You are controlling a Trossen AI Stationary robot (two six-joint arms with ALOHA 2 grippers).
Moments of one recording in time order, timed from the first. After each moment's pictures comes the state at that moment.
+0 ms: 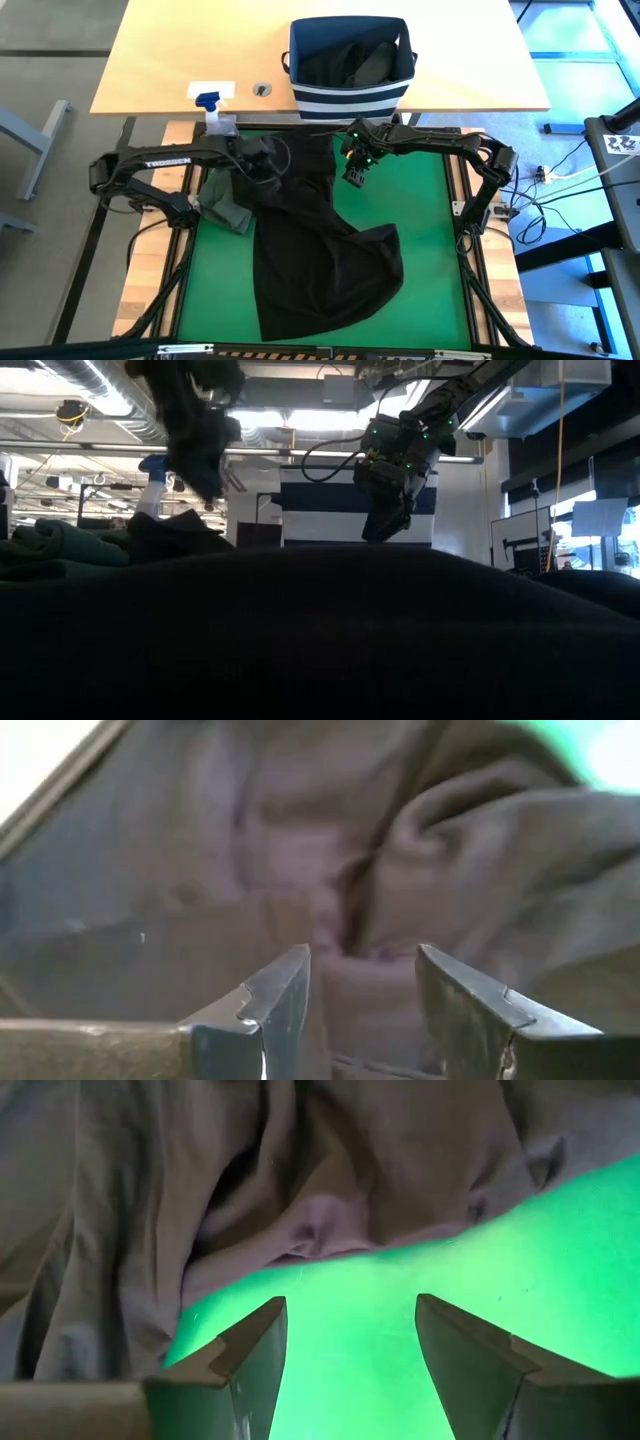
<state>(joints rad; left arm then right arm) 0.35 1.30 1.01 -0.84 -0.17 -0.34 -0.48 1.77 1.23 -0.52 -0.33 -0.07</state>
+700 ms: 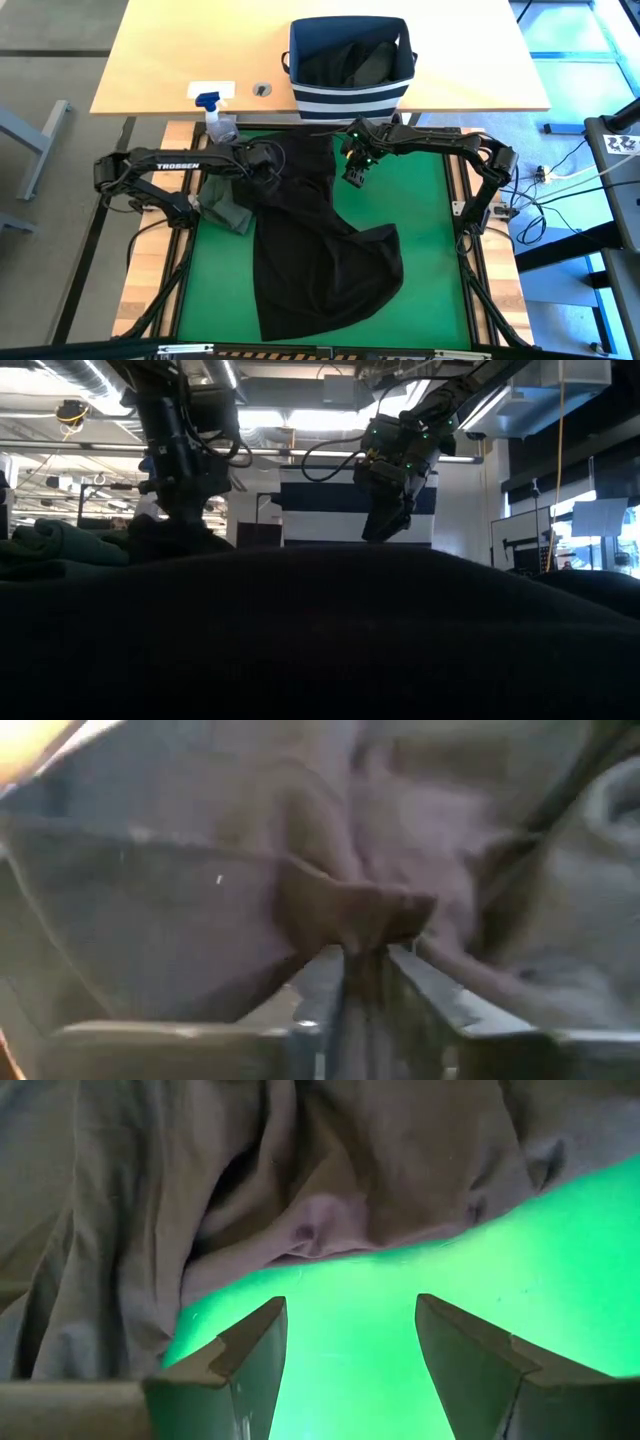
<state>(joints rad) 0.36 1.35 0.85 -0.74 -0.39 -0.50 -0.48 1.77 1.24 -0.52 -0.33 -0.08</state>
